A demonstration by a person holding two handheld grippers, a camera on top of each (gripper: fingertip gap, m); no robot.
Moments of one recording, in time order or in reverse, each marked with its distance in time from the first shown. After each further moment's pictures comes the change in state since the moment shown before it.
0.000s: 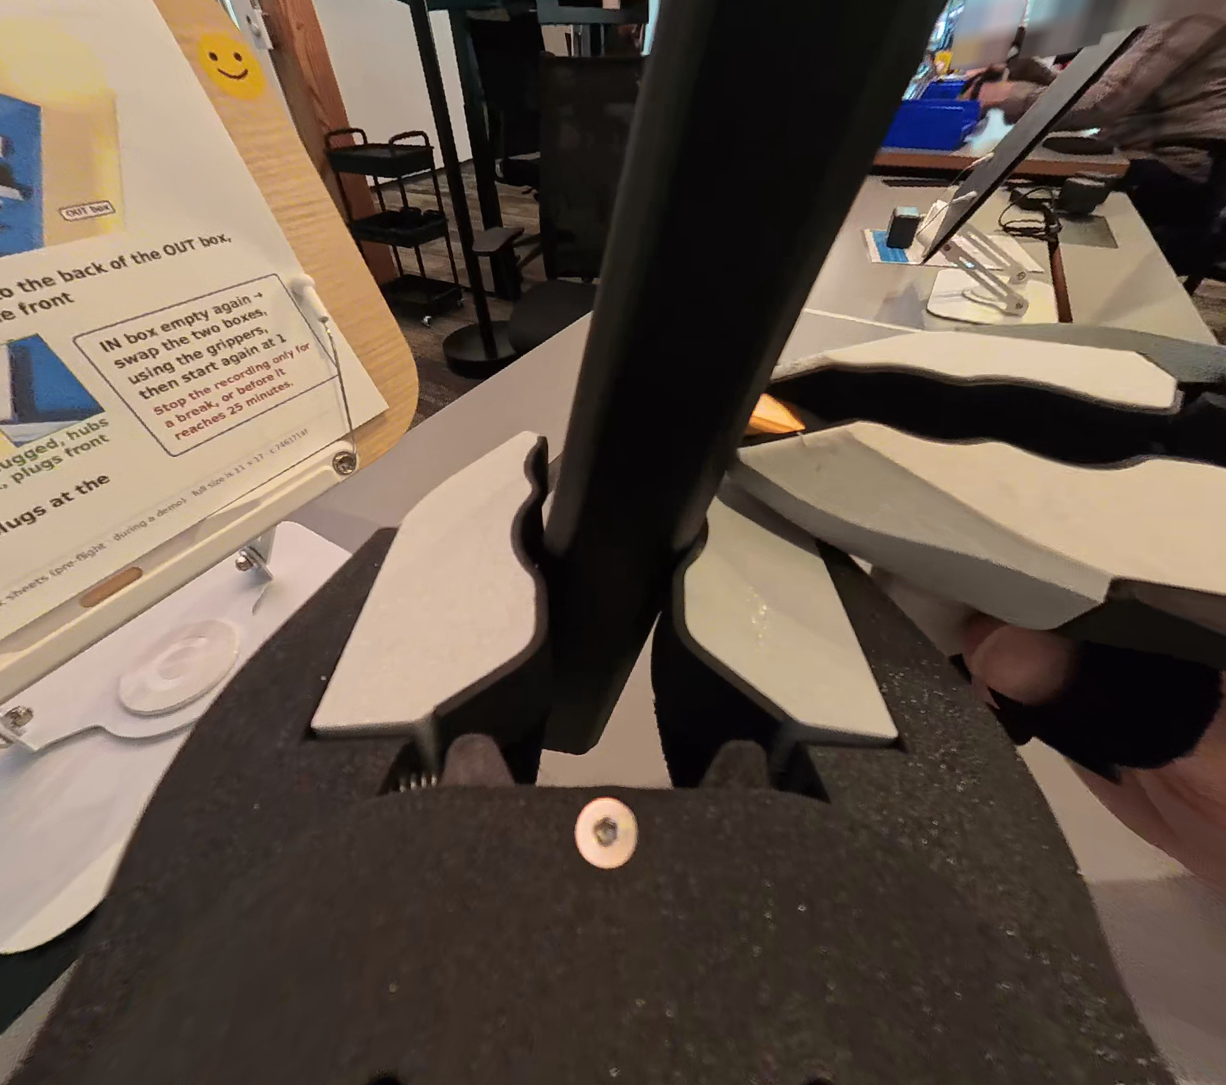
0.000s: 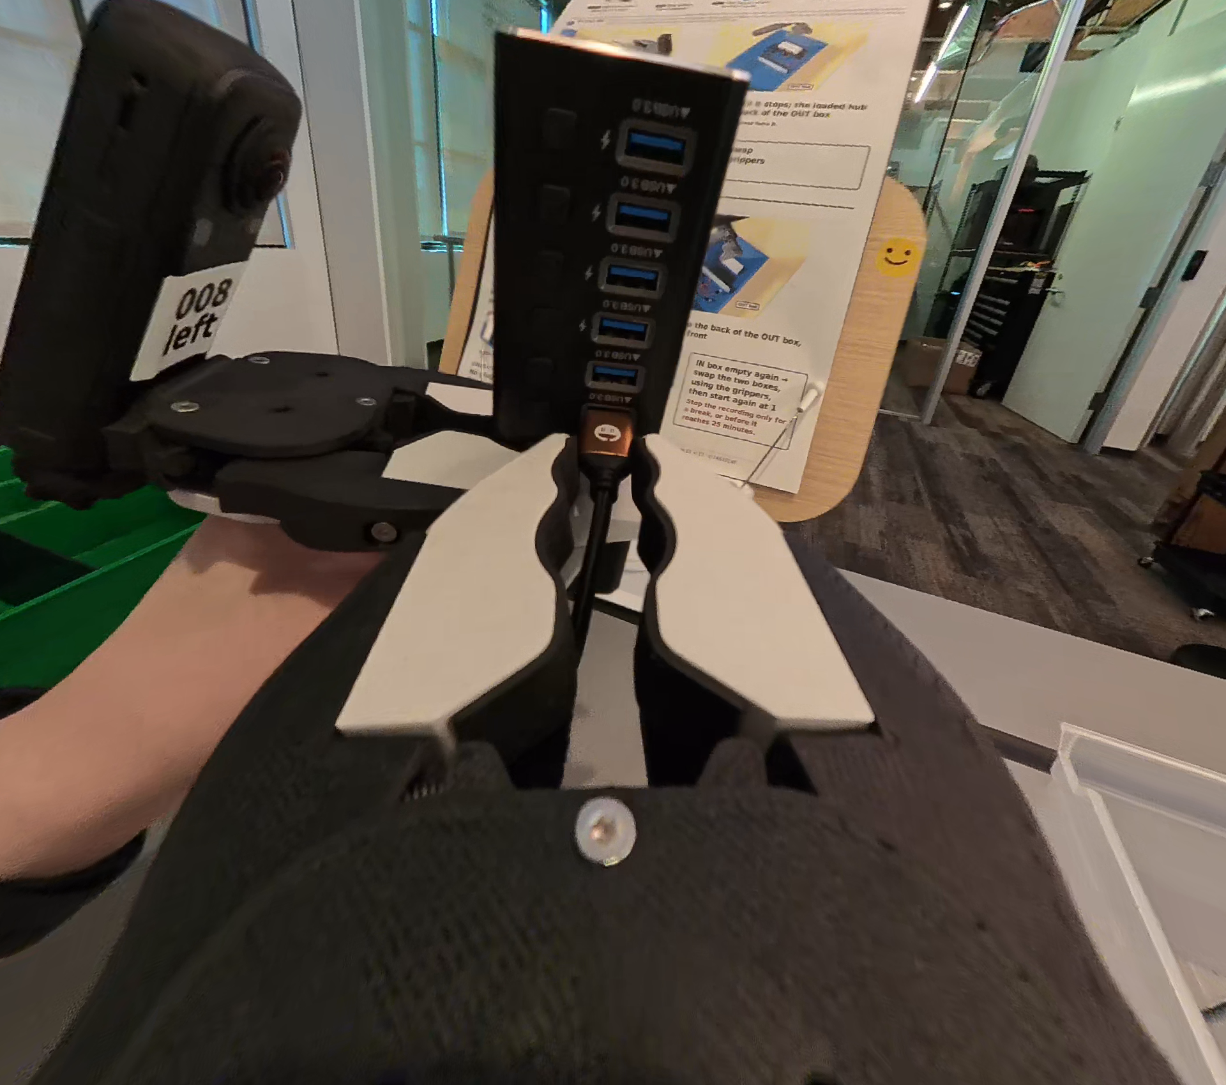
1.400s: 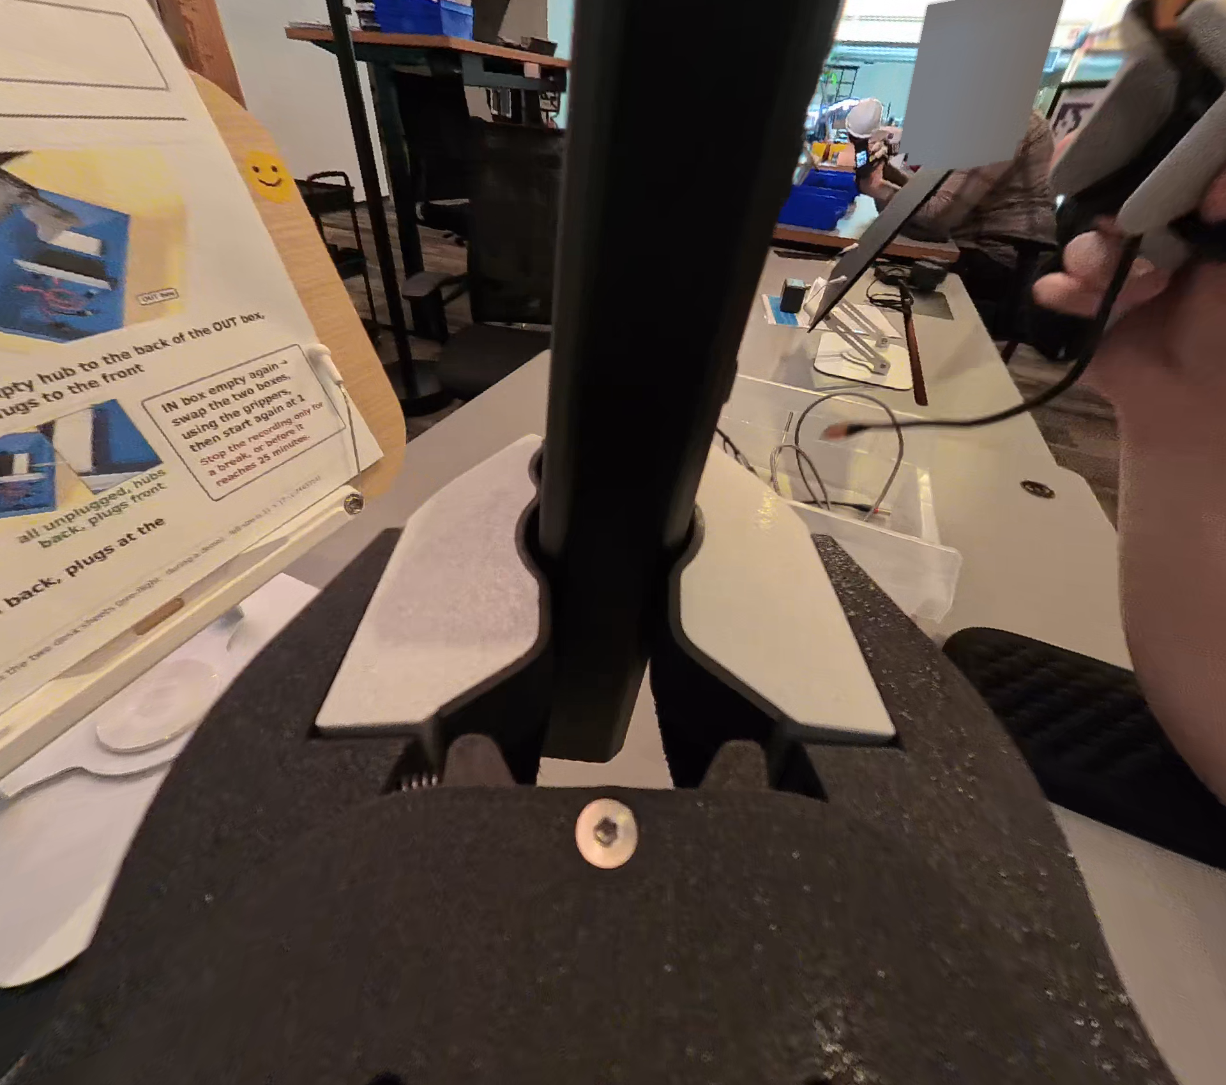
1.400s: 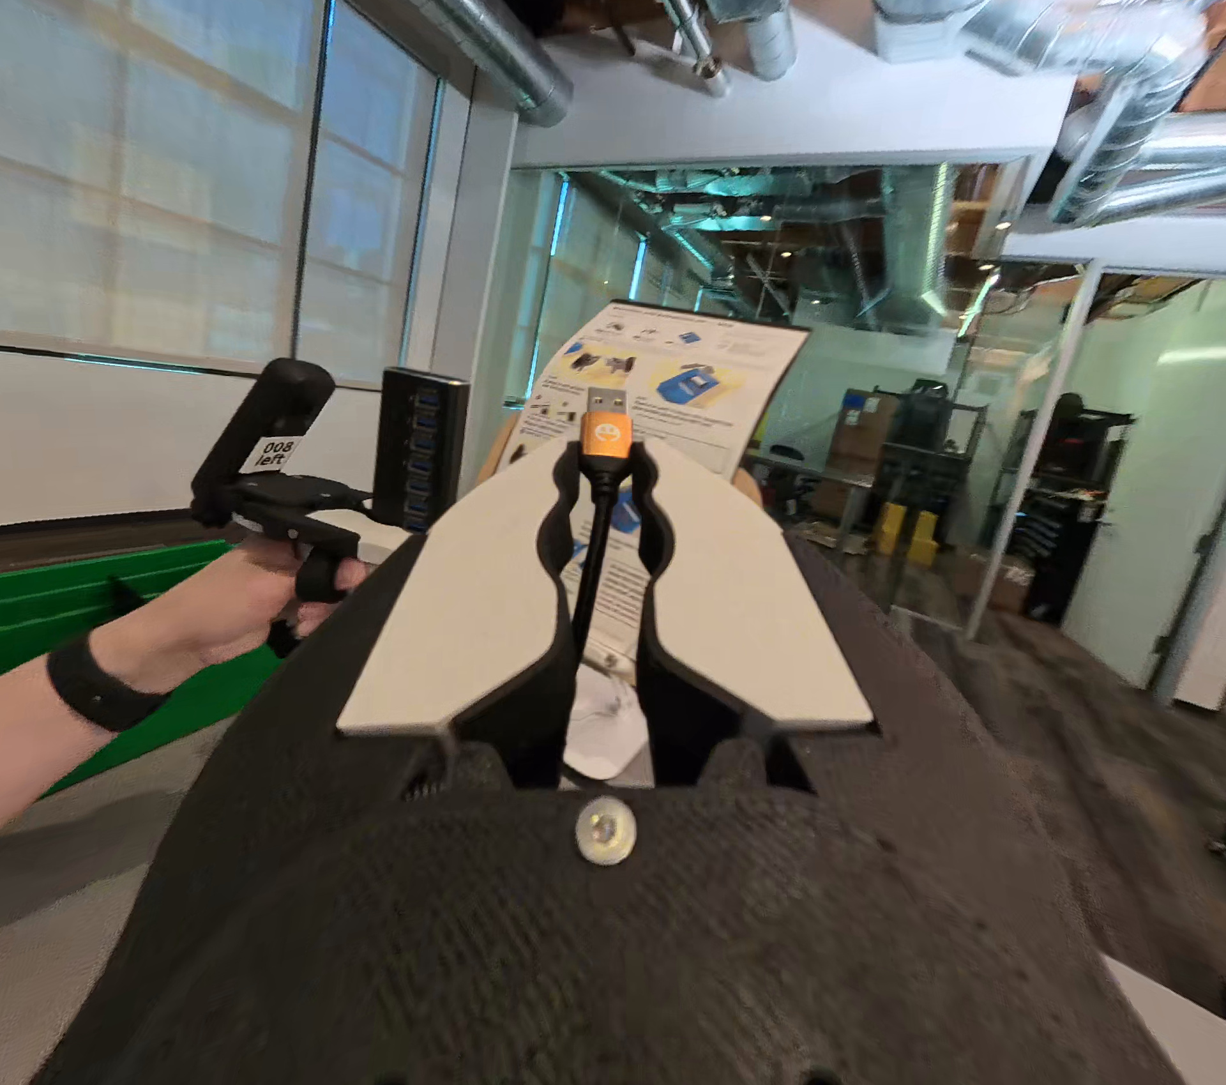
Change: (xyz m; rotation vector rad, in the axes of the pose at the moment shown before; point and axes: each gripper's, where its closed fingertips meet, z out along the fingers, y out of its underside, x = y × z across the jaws) left arm -0.010 -0.043 -0.048 0.071 0.143 -0.079; right arm 0.092 -0.149 -0.112 0.292 -0.171 -0.074
